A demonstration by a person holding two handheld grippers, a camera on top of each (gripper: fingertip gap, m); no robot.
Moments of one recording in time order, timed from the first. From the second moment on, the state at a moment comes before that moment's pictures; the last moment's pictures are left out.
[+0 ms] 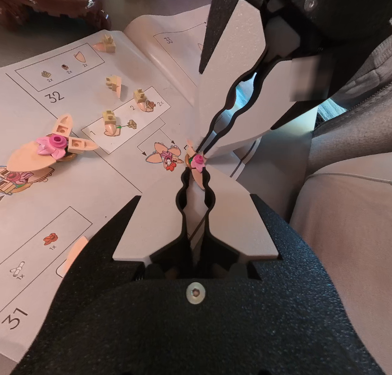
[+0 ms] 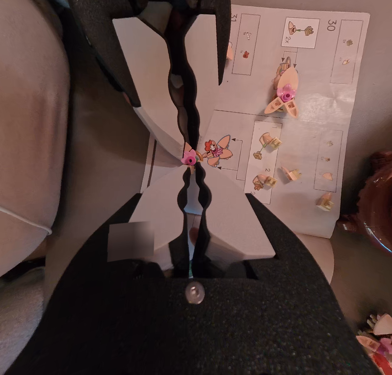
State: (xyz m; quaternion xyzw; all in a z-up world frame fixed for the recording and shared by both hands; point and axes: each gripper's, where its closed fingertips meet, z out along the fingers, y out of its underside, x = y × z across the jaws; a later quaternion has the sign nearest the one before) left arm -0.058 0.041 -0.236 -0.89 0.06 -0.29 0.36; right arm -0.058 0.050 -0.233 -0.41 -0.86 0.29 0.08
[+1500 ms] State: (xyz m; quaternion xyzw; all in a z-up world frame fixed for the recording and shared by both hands) left arm -0.060 0.042 -0.234 -0.88 0.06 -0.28 0.37; right arm -0.061 0.050 -0.235 -0.40 -0.88 0.26 0.06
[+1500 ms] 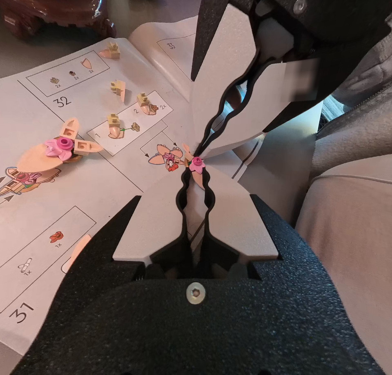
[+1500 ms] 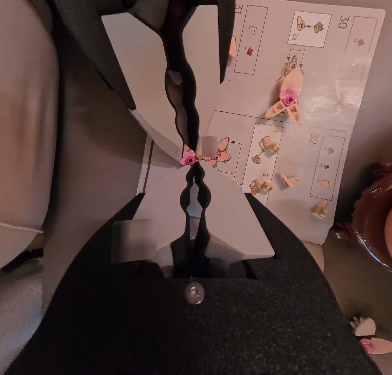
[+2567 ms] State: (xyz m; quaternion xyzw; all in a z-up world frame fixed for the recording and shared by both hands) left arm -0.060 0.042 -0.233 -0.89 0.09 -0.25 0.38; right arm -0.061 0.048 -0.234 -0.42 -0.86 0.28 0.00
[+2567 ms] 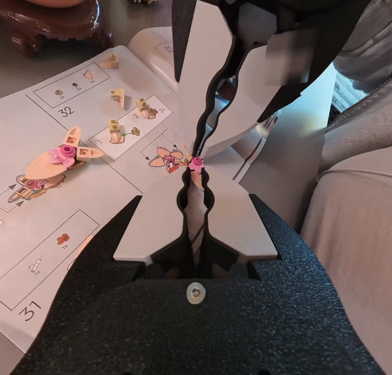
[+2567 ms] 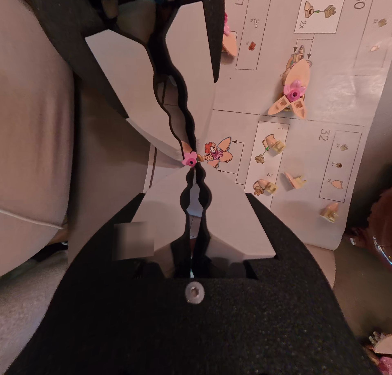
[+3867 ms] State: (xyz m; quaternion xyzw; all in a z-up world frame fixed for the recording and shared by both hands) left arm -0.080 0.043 -0.113 -0.62 0.38 0.19 0.66; right arm -0.077 0.037 -0.123 -0.40 -0.67 0.59 0.19
